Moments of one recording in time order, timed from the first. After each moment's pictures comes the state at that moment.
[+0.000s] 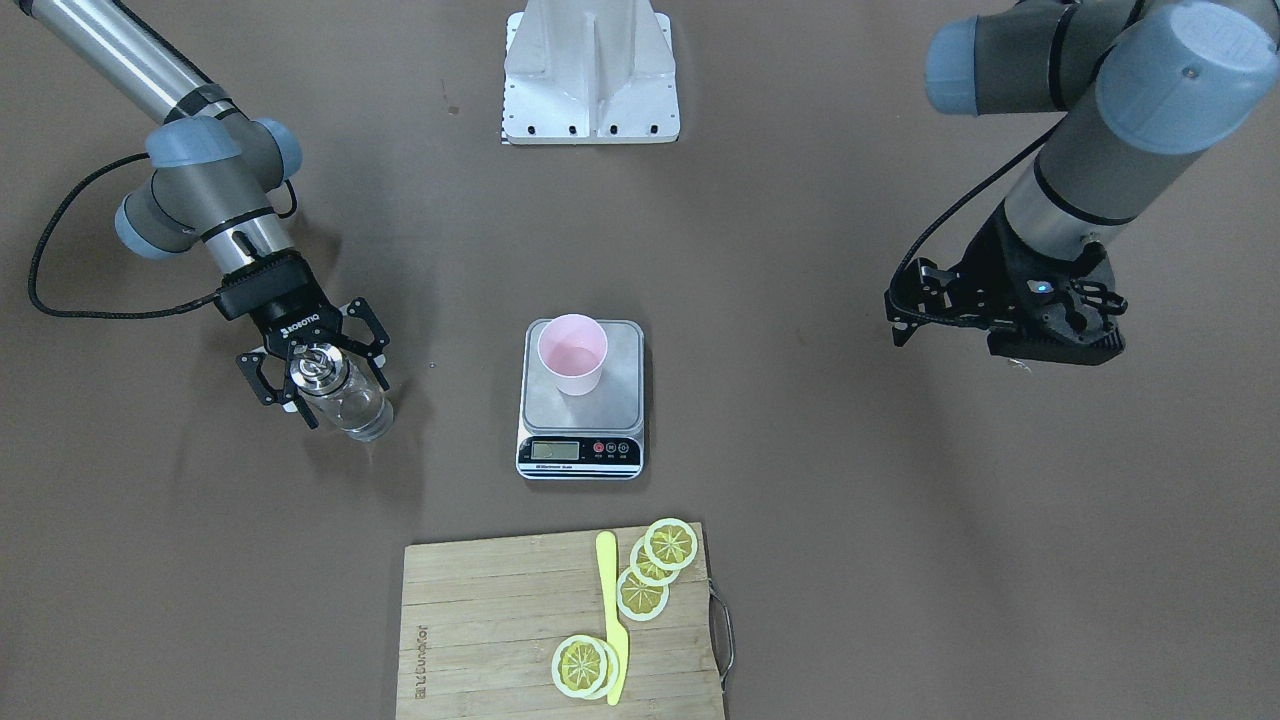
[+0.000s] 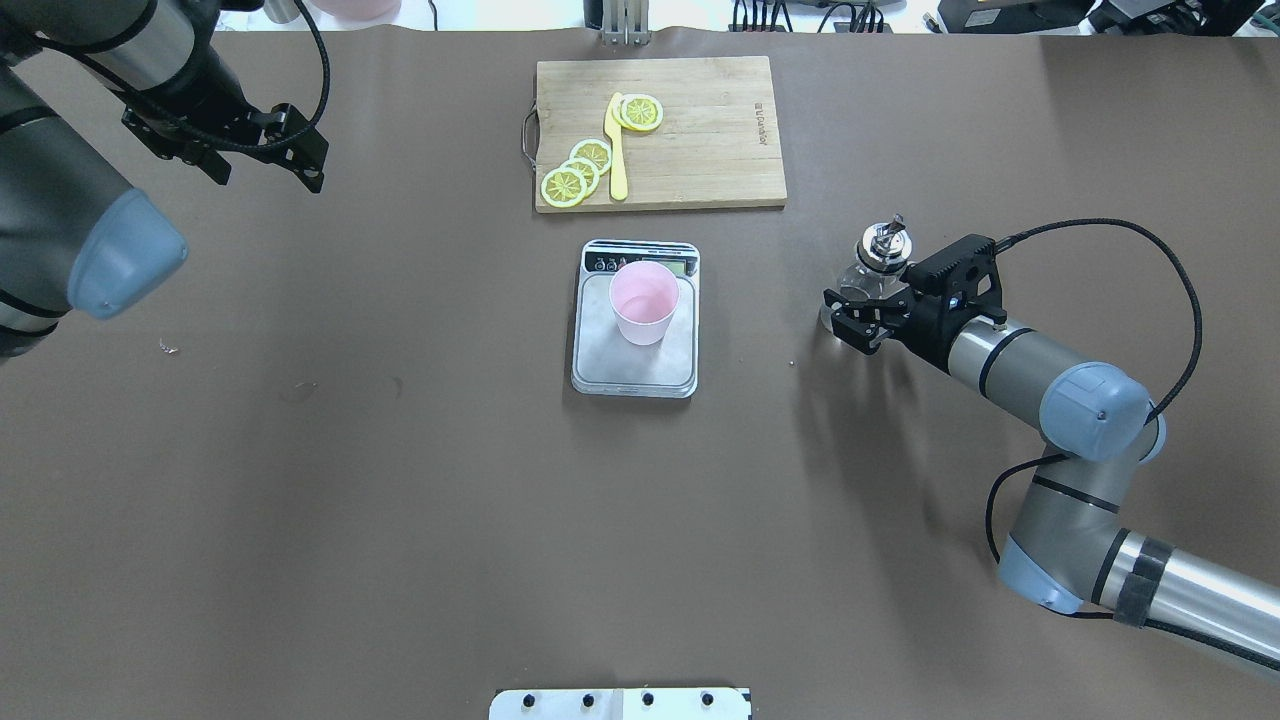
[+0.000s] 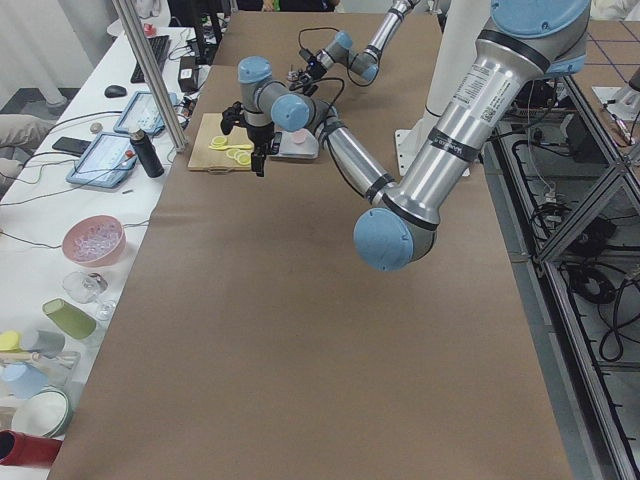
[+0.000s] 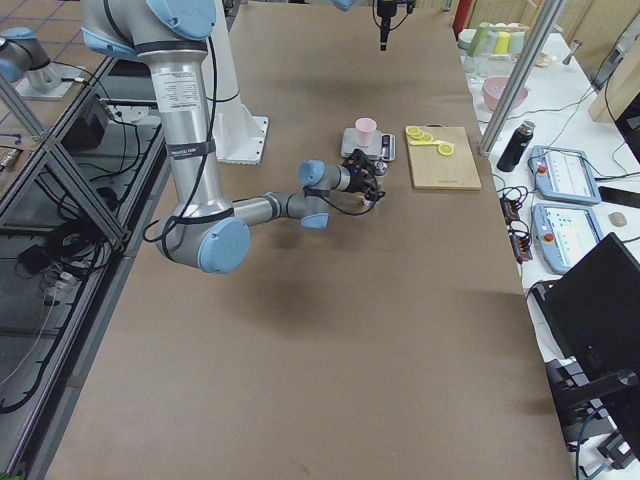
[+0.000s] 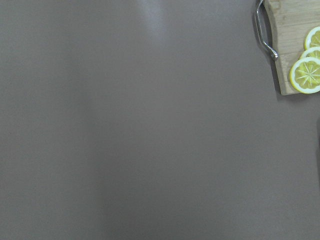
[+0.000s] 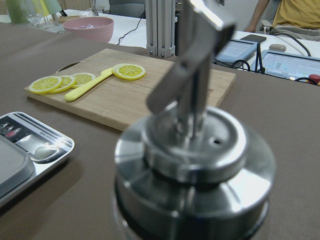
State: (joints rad) left arm -1.02 -2.11 -1.79 -1.41 -2.20 -0.67; right arm 0.55 -1.35 1.44 -0.22 1.32 0.68
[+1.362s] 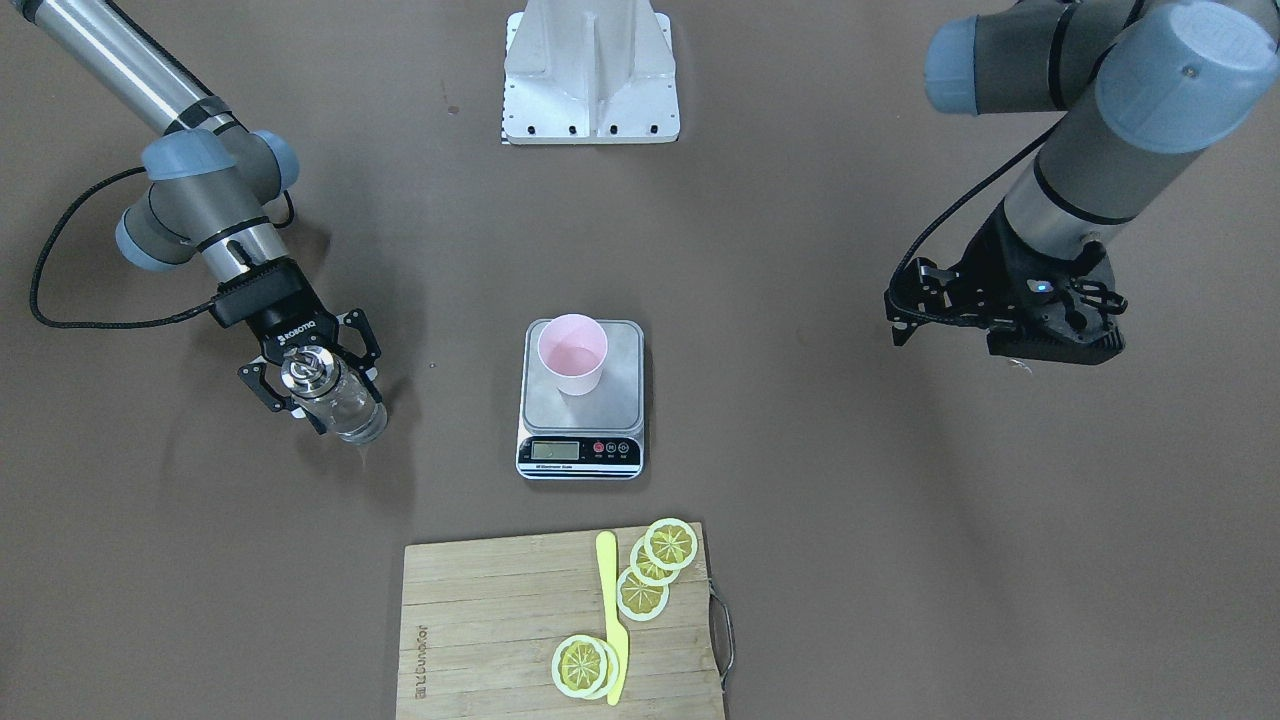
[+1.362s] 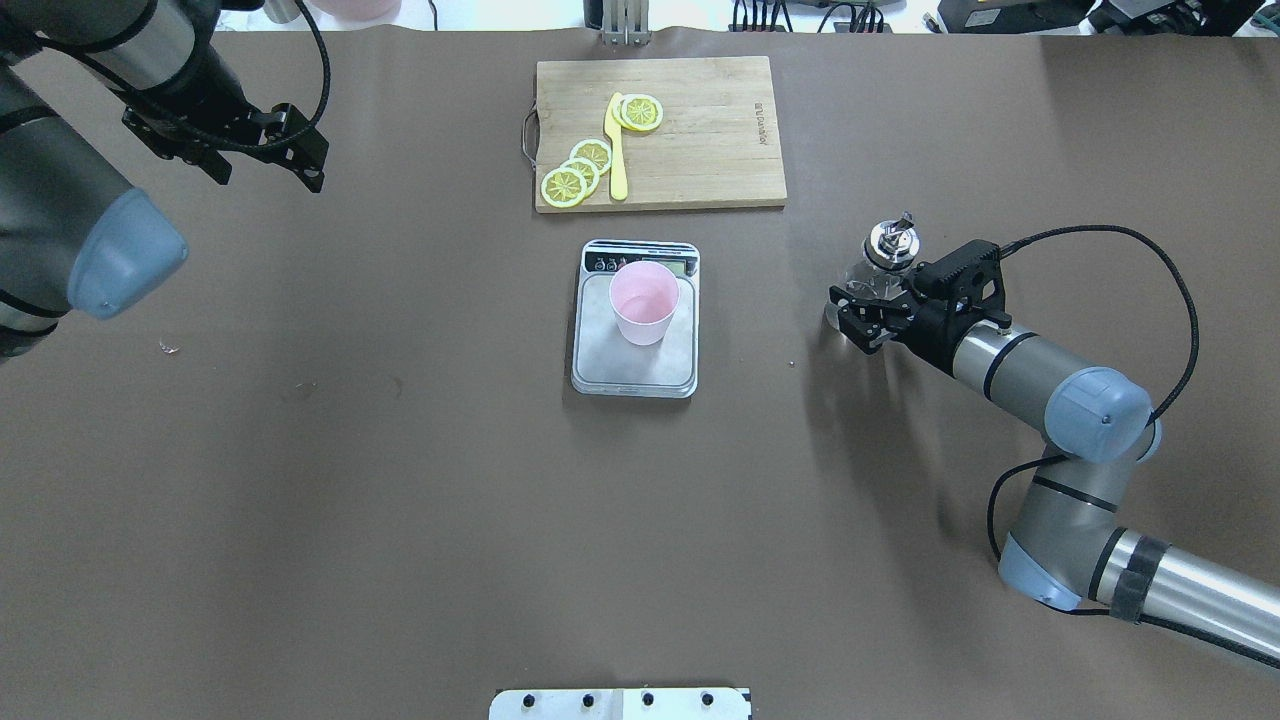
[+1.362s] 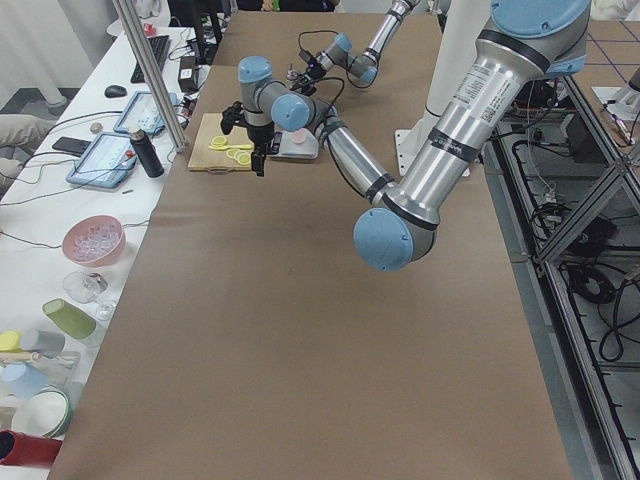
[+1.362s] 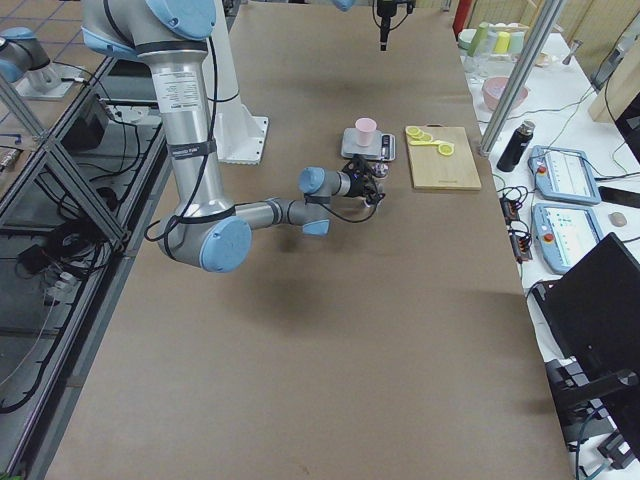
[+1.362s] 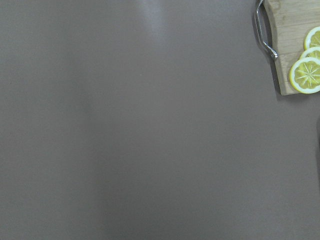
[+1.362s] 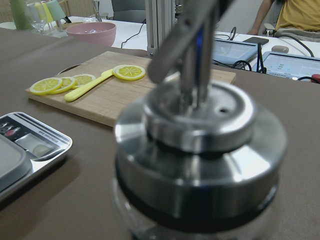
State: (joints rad) left arm -1.02 -2.11 -1.79 -1.41 -2.20 -0.67; right arm 0.55 -1.35 1.39 -0.14 1.32 0.69
